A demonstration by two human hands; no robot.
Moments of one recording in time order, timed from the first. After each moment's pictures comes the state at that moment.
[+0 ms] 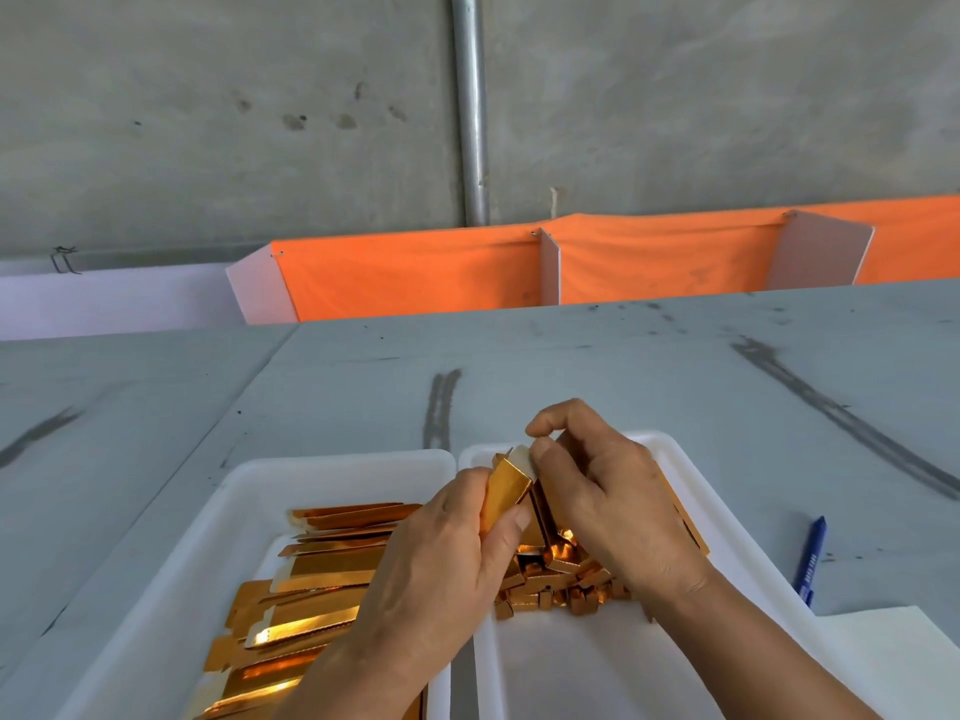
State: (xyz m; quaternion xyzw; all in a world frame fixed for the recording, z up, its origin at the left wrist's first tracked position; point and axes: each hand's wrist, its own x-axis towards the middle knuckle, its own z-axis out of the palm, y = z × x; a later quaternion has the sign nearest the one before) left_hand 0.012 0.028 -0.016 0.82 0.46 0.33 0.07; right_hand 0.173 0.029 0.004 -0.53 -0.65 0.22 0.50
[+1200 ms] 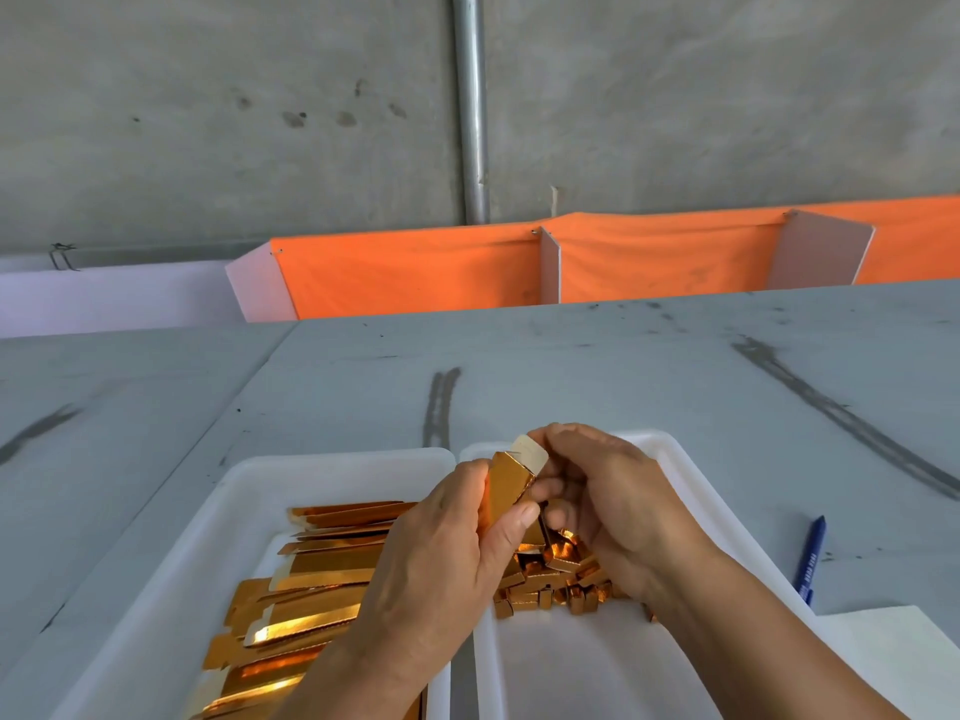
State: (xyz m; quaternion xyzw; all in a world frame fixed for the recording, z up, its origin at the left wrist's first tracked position) left_hand 0.010 0.026 -0.013 0.81 0.46 0.35 0.06; right_hand 0.171 0.036 0.010 -0.45 -0.39 0.58 0.55
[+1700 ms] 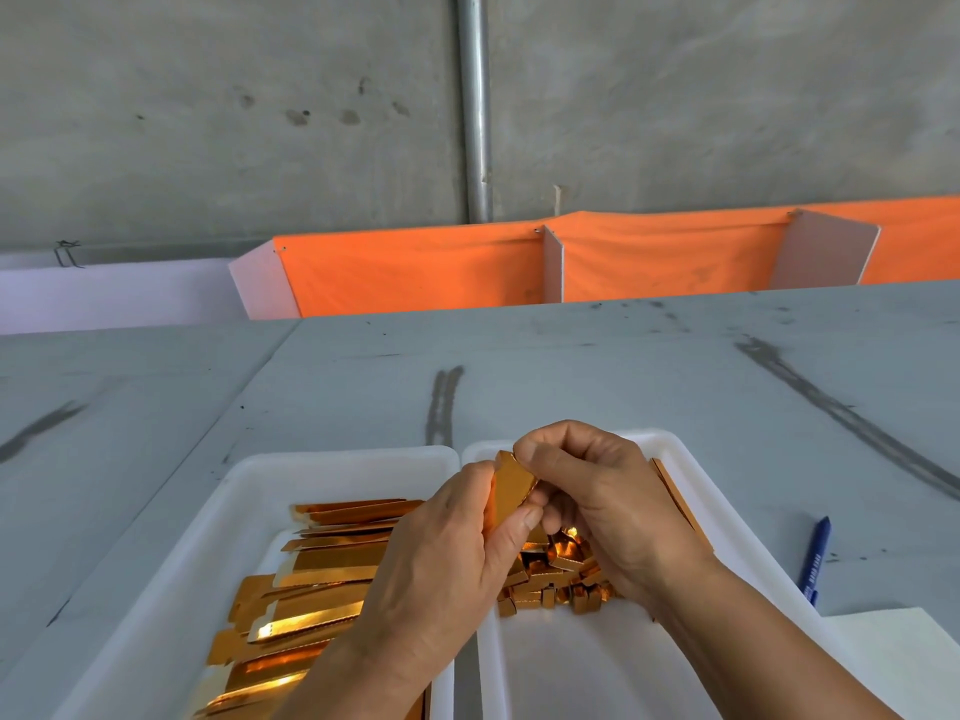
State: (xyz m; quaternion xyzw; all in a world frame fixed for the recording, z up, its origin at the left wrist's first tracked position) left_hand 0.011 0.026 -0.013 0.82 0.45 0.36 0.05; right_hand 0.167 0.030 0.010 -0.43 -0.49 0.53 0.54
